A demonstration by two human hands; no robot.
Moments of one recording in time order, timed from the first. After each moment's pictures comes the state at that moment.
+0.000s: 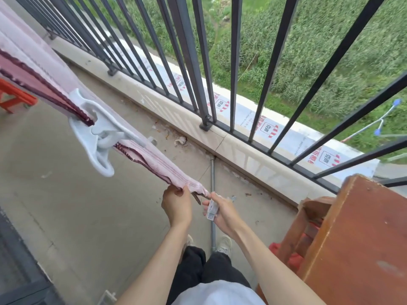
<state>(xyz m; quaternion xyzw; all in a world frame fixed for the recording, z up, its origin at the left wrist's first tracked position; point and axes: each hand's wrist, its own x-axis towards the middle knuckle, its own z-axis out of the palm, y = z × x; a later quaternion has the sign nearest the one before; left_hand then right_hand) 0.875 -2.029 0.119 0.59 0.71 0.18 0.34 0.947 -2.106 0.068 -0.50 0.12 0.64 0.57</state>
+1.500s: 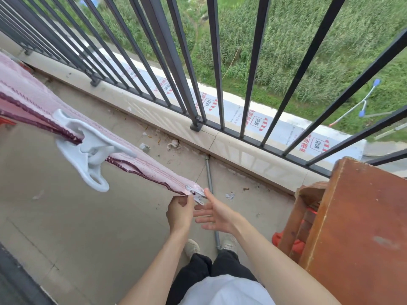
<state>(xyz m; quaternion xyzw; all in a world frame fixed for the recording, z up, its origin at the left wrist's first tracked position) 0.866 -2.035 0.118 0.59 0.68 0.03 0.44 0.947 -2.101 0.075 -0.52 0.11 0.74 0.41</state>
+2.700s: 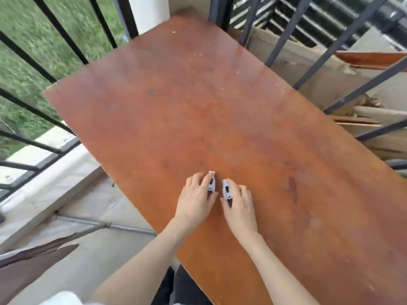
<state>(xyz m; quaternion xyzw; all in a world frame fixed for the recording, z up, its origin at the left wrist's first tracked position) 0.783 -2.422 0.085 0.89 -0.32 -0.25 0.21 0.691 -2.515 0.085 -0.88 0.36 0.05 0.30</state>
